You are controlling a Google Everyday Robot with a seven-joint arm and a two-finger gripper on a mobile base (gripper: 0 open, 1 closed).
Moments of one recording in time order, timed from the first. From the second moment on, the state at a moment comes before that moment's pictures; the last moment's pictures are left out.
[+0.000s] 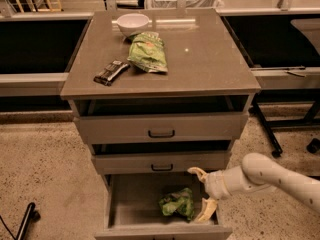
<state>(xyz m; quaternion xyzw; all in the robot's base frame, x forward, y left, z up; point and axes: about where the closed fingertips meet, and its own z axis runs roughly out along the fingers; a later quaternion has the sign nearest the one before) 0.459 -0.116 0.463 -0.65 0.62 0.31 0.32</state>
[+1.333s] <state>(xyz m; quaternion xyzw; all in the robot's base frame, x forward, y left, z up) 0.494 -0.097 0.360 -0.65 0.63 0.27 0.33</state>
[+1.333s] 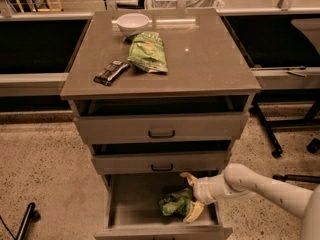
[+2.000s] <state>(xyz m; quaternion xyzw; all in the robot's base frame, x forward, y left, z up) 0.509 -0.083 0.247 -0.66 0.61 0.25 0.34</state>
